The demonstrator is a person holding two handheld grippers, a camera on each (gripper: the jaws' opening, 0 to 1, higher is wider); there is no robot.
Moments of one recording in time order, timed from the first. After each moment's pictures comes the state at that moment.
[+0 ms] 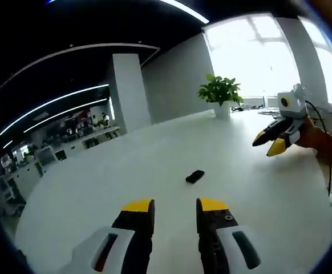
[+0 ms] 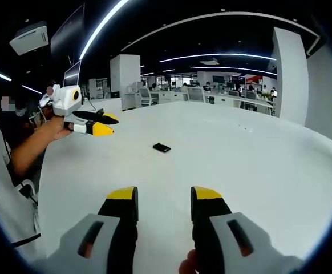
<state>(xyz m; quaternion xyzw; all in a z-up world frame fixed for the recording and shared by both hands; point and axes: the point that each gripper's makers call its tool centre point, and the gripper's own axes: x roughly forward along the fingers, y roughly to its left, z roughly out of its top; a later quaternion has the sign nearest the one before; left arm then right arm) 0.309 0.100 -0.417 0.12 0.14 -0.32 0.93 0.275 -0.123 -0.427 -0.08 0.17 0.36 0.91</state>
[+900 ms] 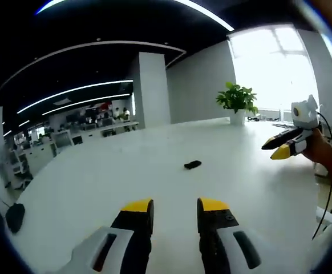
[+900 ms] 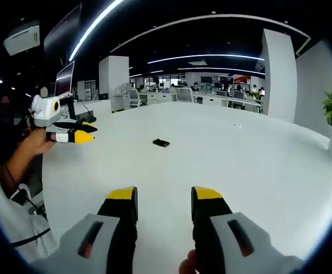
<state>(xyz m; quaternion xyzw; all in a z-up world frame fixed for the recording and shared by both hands) 0.253 0.122 -0.428 0.05 0.15 -0.25 0.96 0.238 -0.132 -0.428 -0.07 0.17 0.31 0.93</state>
